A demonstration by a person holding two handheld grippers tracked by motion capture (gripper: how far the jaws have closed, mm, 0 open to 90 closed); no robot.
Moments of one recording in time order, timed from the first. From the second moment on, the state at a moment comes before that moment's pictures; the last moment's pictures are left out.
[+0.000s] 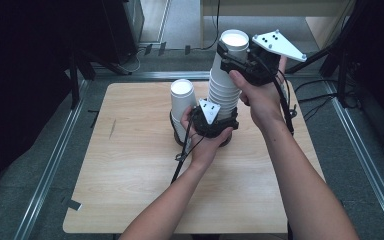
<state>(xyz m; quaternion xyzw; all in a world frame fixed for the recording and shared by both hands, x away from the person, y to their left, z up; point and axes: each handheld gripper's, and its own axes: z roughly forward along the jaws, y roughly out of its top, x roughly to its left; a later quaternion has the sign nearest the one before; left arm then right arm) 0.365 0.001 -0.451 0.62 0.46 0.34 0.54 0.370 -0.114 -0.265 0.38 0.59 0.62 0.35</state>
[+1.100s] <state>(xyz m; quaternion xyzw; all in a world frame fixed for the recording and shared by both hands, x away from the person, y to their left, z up) 0.365 0.001 -0.451 0.62 0.46 0.34 0.54 0.373 -0.110 -0.275 0.39 0.60 0.61 0.34</state>
